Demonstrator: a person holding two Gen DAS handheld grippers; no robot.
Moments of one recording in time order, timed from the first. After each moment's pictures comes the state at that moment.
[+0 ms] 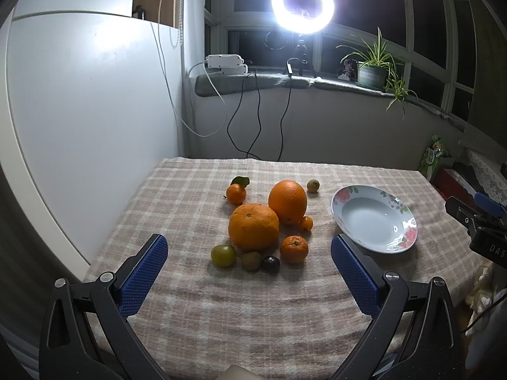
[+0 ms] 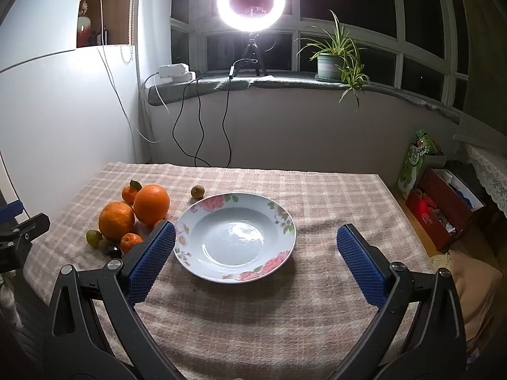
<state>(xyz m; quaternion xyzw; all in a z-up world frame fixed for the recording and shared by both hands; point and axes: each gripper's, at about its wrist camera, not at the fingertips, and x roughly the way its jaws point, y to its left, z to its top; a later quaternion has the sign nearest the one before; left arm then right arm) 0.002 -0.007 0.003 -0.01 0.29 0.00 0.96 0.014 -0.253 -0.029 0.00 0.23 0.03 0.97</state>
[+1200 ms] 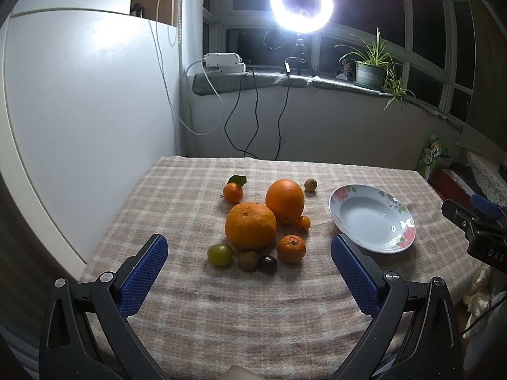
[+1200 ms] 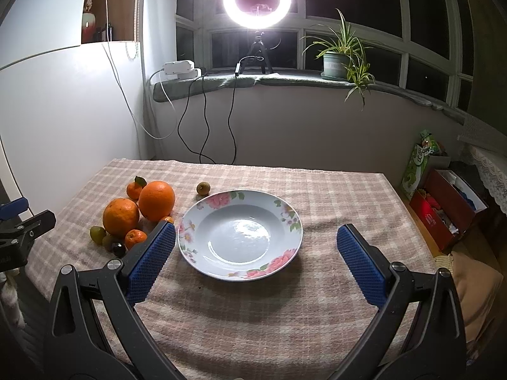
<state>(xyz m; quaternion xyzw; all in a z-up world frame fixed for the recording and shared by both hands) 0.001 -0.010 0.000 -0.01 0.30 0.00 0.96 0.013 -0.244 -0.030 -0.01 0.23 0.03 0.97</state>
